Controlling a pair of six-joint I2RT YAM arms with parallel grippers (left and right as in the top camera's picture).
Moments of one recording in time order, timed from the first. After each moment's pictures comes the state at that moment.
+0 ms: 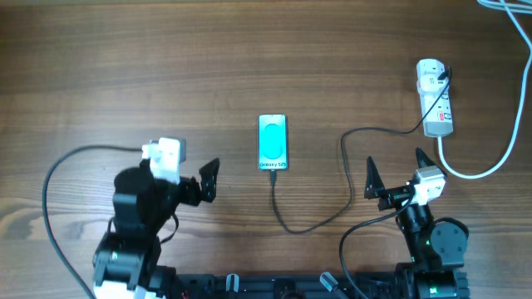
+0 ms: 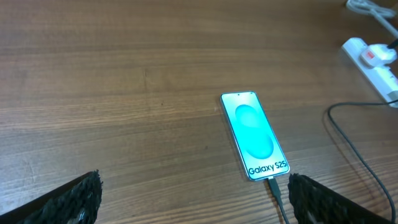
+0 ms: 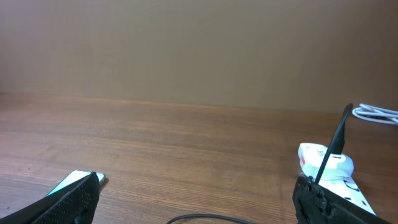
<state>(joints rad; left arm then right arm) -0.12 0.62 0.44 -0.37 0.24 -0.12 0.04 0.02 0.01 0.00 -0.15 0.01</state>
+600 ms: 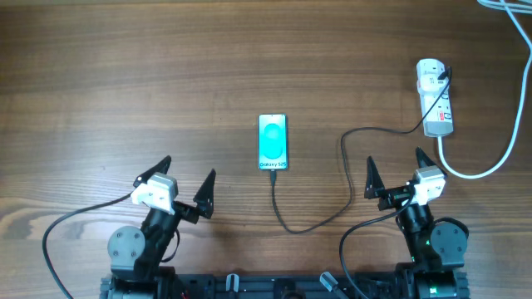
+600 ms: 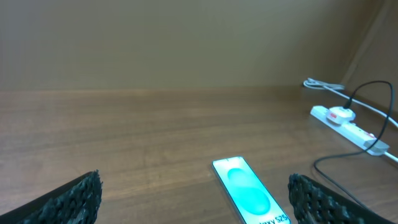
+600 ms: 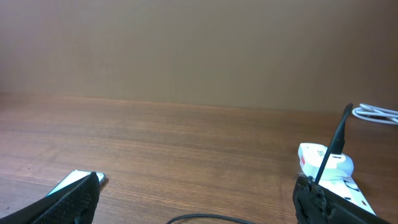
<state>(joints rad) -0.06 0.02 0.10 -0.15 0.31 -0.12 0.04 0.02 0.01 0.00 -0.15 0.01</state>
